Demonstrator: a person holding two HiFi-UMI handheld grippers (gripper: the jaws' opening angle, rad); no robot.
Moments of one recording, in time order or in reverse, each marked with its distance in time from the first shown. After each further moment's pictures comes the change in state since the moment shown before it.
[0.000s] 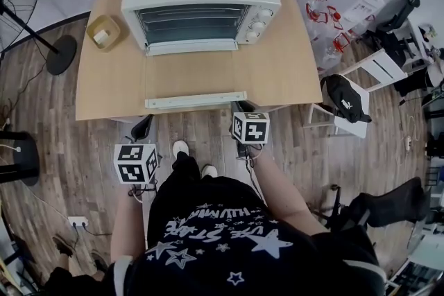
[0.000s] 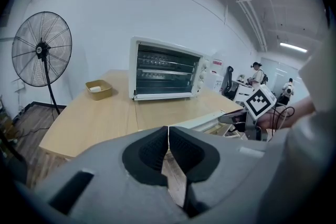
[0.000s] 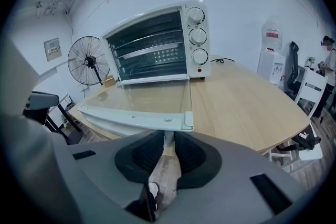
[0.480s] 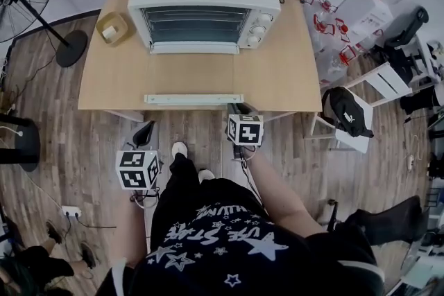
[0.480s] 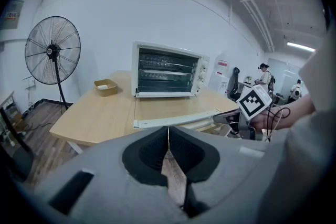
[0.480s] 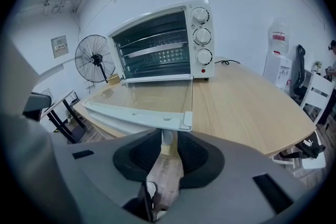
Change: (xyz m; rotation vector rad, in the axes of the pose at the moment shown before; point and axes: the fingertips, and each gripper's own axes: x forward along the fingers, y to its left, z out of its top) left arm -0.024 -0.035 -0.015 -0.035 -0.016 0.079; right arm -0.001 -0.005 -0.003 -0.054 -0.012 0.047
